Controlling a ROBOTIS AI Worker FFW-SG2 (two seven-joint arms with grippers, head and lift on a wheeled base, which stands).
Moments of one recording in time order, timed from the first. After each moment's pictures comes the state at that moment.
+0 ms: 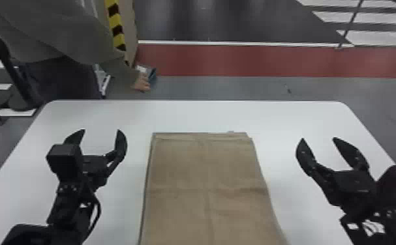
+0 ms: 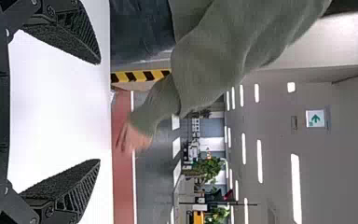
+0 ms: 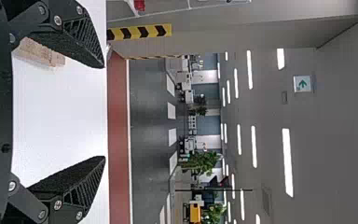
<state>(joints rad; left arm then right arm) 0.14 0.14 -0.06 -1.68 0.07 -0.03 0.14 0.34 -0.14 -0.14 -1.91 -0.22 -0.01 0.17</state>
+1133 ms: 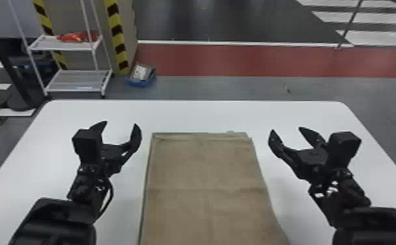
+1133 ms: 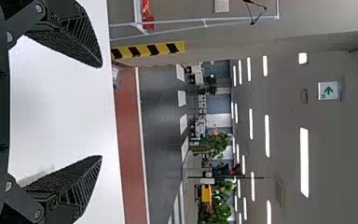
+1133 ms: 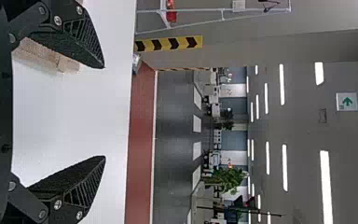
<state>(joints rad) -0.05 0.14 -0.12 -1.41 0.08 -0.07 0.04 0.04 -0.14 -0.05 -1.58 -0.13 0.08 0.20</state>
